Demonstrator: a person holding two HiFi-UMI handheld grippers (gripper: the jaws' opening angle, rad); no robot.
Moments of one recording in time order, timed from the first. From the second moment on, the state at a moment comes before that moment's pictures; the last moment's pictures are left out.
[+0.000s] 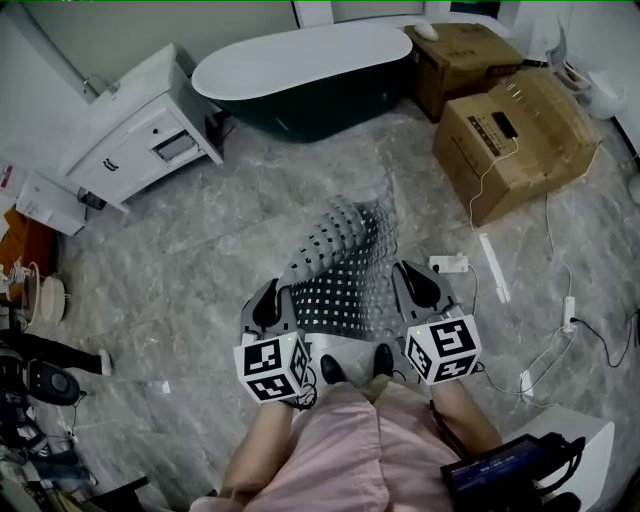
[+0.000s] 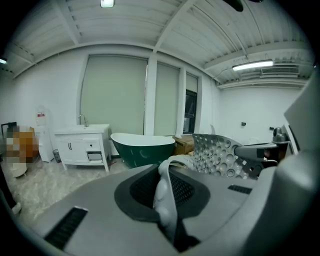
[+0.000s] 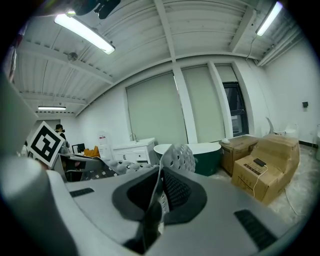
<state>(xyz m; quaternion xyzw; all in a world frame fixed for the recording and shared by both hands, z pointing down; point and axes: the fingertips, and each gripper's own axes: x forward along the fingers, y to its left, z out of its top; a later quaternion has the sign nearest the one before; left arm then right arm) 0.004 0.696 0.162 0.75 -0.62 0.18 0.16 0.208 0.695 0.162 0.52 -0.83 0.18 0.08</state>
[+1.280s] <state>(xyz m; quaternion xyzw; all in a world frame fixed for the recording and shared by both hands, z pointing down) -0.065 0.571 0.211 0.73 -0.62 0.19 0.21 0.137 0.562 0.208 0.50 -0.83 0.21 0.10</state>
